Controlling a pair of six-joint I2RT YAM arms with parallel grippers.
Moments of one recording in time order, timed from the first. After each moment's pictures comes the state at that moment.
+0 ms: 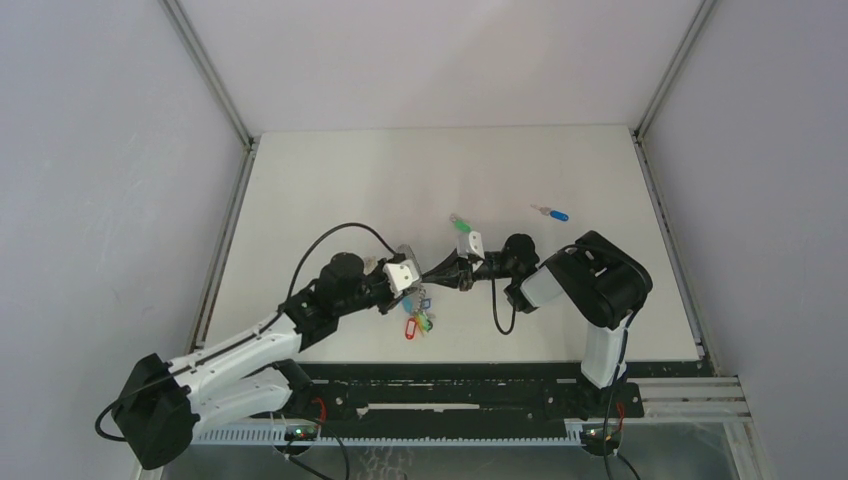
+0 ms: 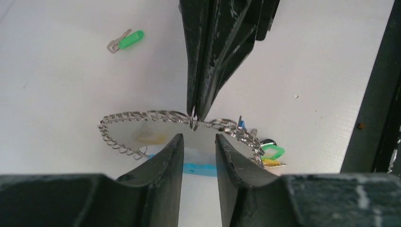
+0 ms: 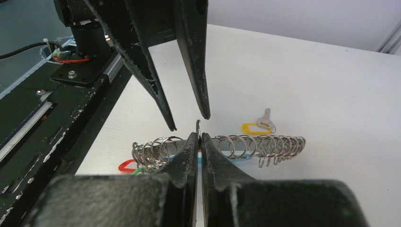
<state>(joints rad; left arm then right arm) -0.76 0.98 0.53 0.01 0.26 0.36 0.60 1.88 0.58 1.45 -1.07 0.02</state>
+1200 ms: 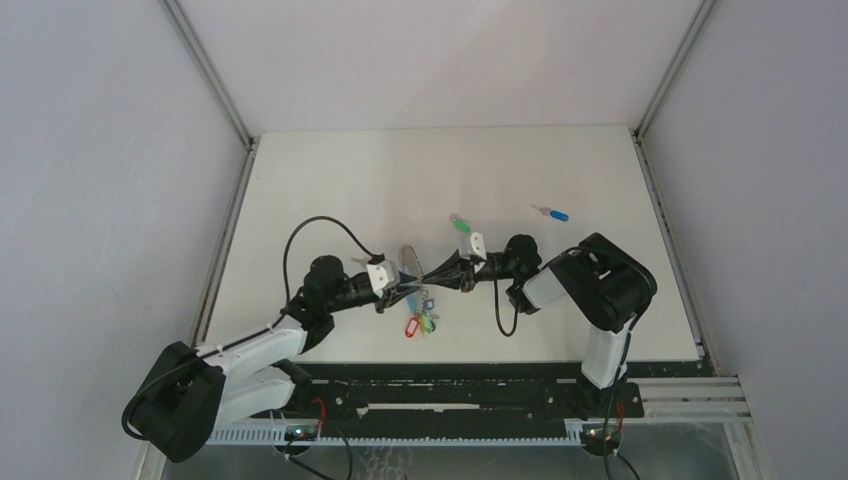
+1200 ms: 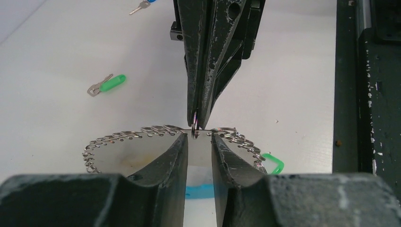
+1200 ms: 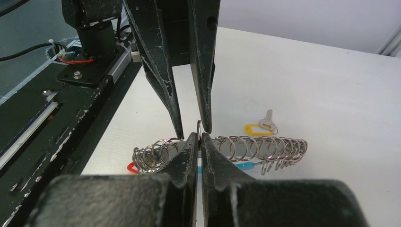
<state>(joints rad) -0.57 1.06 0.29 0.57 0.65 0.27 0.60 1.85 0.56 1.45 -1.08 0.03</state>
